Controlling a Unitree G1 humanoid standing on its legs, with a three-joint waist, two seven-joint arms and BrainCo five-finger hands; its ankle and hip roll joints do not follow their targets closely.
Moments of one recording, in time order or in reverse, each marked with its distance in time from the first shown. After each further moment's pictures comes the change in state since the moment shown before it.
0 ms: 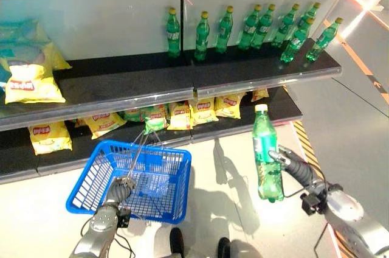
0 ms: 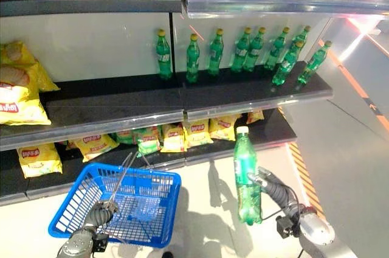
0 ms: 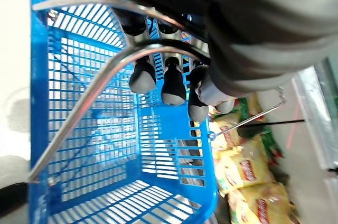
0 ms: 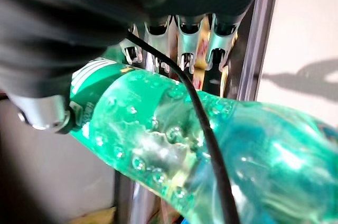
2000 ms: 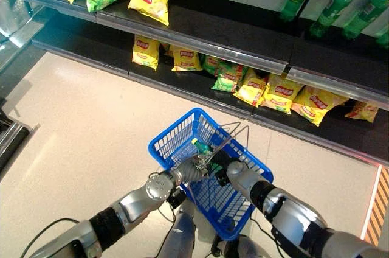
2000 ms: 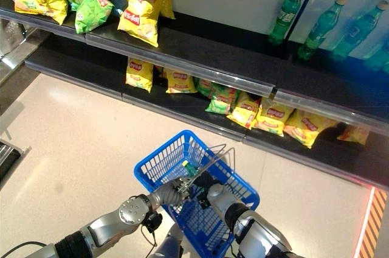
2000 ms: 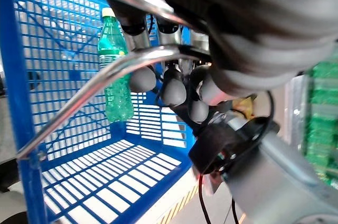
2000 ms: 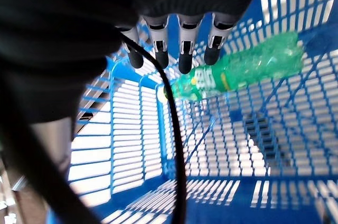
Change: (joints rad) left arm -0.440 0.166 -0.735 -0.227 -0.238 0.043 -0.137; right arm -0.932 0.565 0.412 1.215 -0.307 0.054 -0.293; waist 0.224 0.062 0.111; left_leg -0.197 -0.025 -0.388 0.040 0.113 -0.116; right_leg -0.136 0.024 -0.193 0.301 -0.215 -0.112
